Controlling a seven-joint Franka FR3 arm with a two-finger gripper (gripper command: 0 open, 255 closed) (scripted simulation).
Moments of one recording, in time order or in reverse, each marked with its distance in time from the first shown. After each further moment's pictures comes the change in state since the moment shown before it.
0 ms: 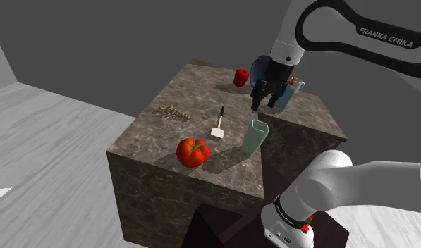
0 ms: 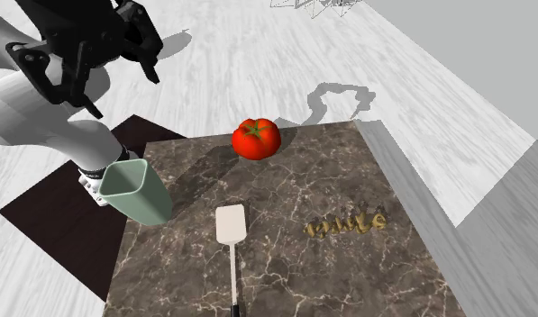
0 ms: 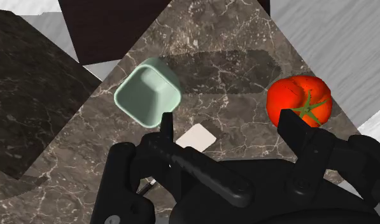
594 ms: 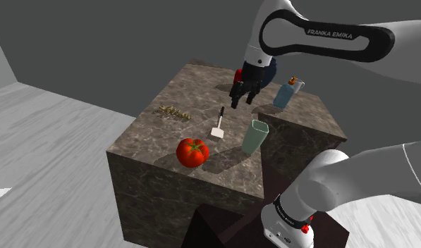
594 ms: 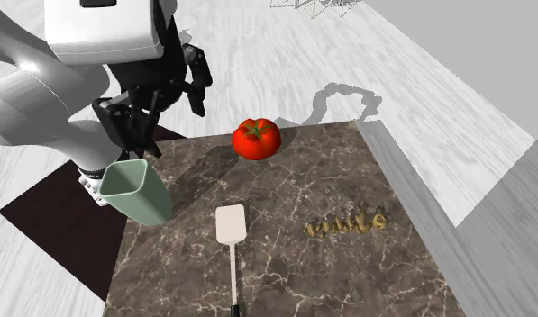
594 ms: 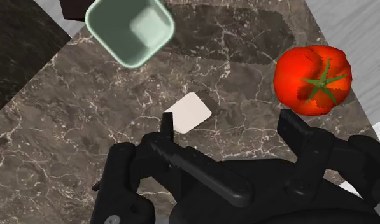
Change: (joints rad) arm 0.028 0.252 0.000 0.066 -0.019 0.181 -0.085
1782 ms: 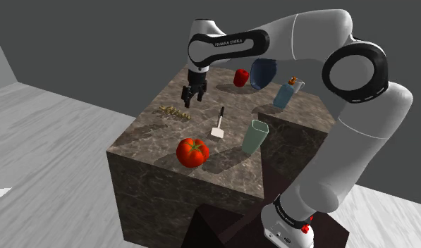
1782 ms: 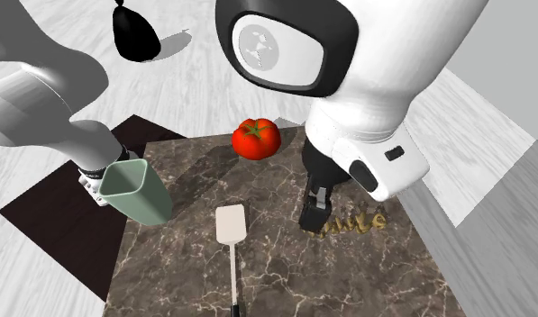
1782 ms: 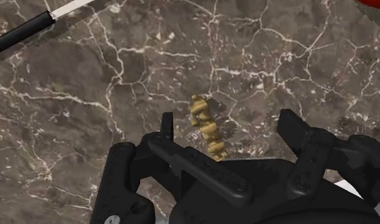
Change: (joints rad) arm 0.062 0.702 0.044 0.449 -0.055 0.247 -0.156
